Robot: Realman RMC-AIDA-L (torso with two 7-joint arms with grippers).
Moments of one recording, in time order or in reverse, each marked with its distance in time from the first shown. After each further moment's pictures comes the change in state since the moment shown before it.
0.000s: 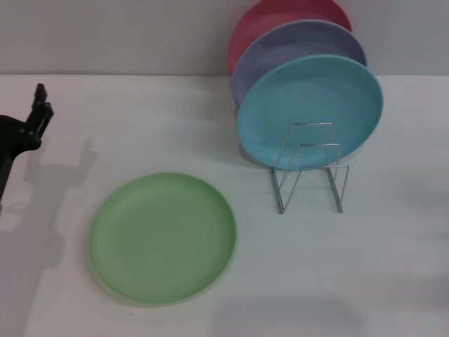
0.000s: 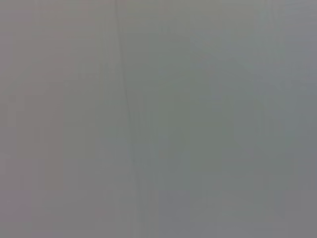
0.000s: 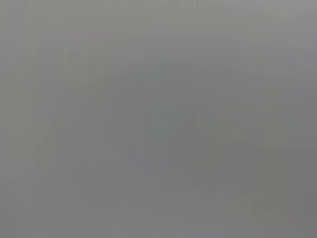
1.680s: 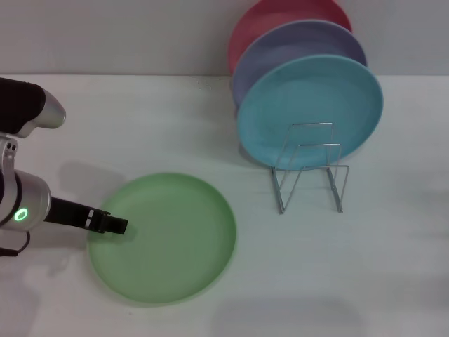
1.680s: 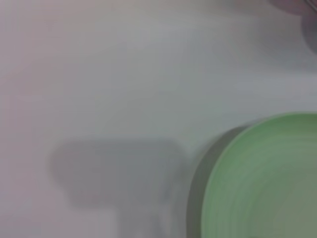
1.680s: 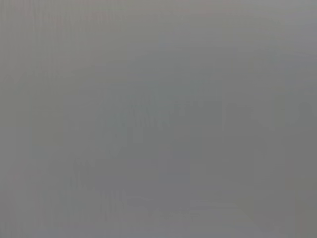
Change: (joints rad) left arm -0.083 0.008 -0.439 -0.996 0.056 -2.395 0.106; right arm 0.005 0.000 0.000 -0.008 0.000 0.005 0.014
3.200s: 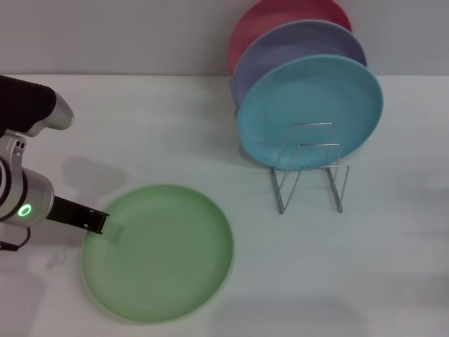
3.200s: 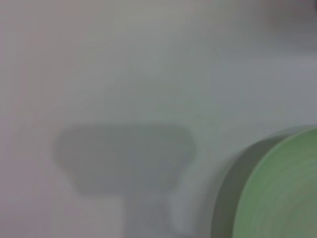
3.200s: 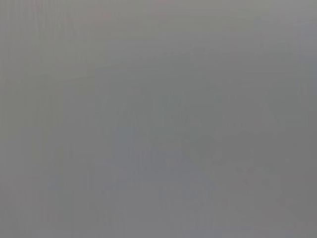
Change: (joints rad) left arm -0.074 0.000 -0.030 0.112 0.018 0.001 0.056; right arm 0.008 0.000 0.000 -0.004 -0.003 0.000 0.001
